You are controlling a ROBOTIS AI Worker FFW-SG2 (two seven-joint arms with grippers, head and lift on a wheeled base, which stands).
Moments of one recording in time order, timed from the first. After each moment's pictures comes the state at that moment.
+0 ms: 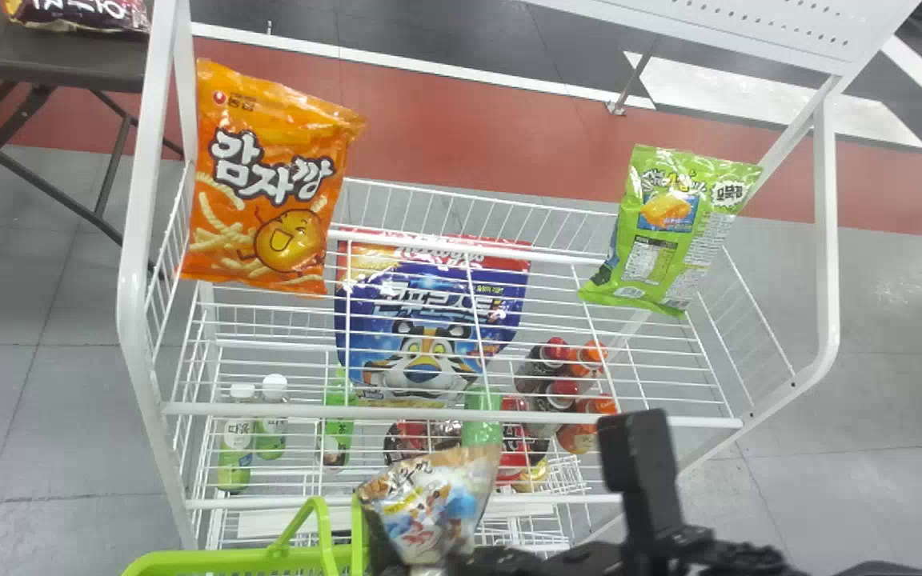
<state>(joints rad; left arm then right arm) 0.84 0.17 -0.12 -2.33 0.44 0.98 -0.89 0.65 -0.14 -0.13 -2.68 -0.36 1.55 0.23</state>
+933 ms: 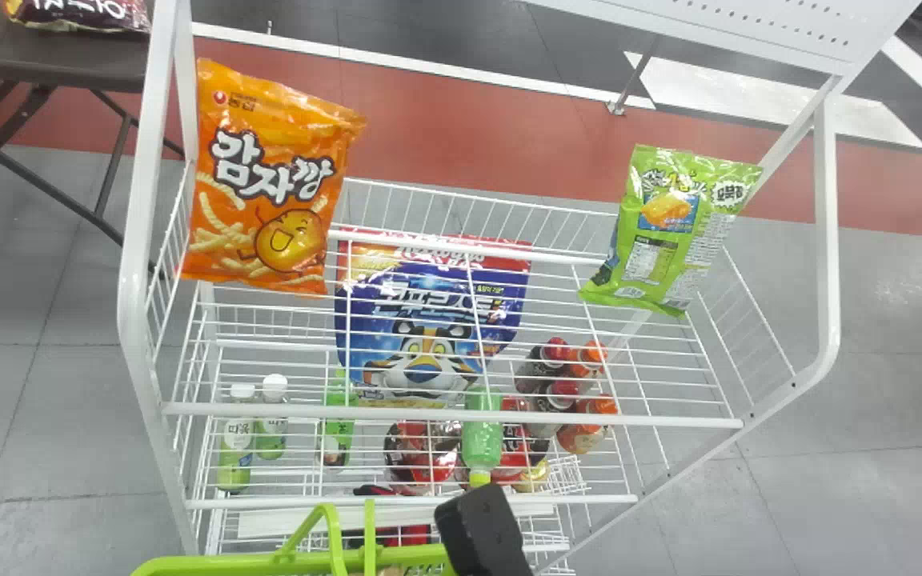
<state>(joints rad) 0.86 0.17 -0.14 -2.33 0.43 0.96 -0.90 0.62 -0.19 0.14 -2.53 -0.24 1.55 0.24</state>
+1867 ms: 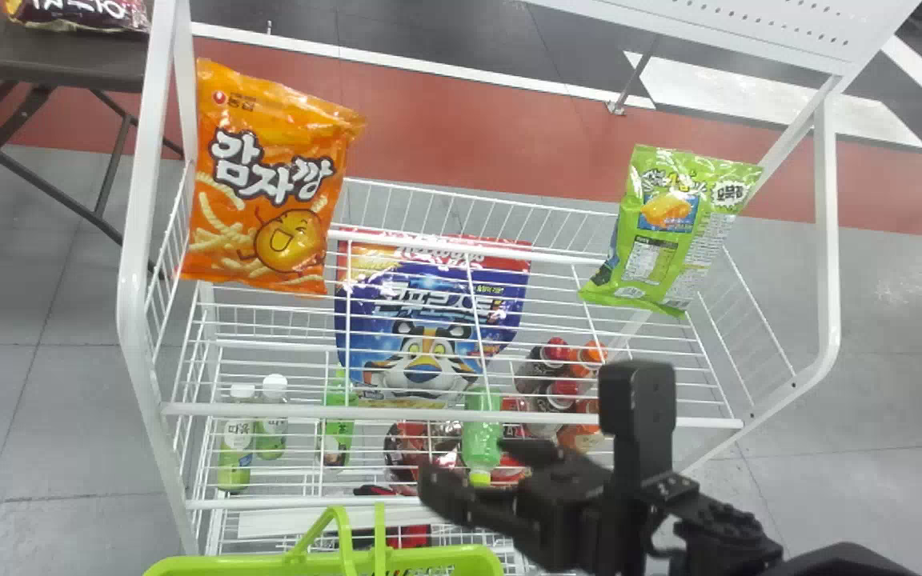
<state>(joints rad) 0.86 0.17 -0.16 -2.33 0.41 0.95 -0.89 0.65 -0.11 -0.10 -2.58 -0.25 1.01 0.24</state>
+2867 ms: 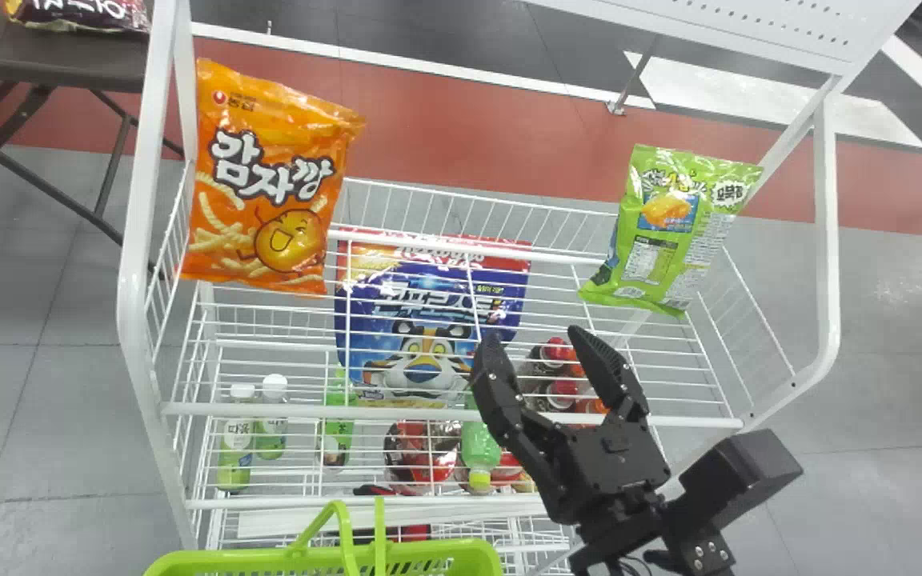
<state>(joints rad) 0.83 0.17 -0.17 -2.29 0.41 0.93 -0.88 0.80 -0.03 -0.04 -2.27 -0.19 -0.06 0.16</state>
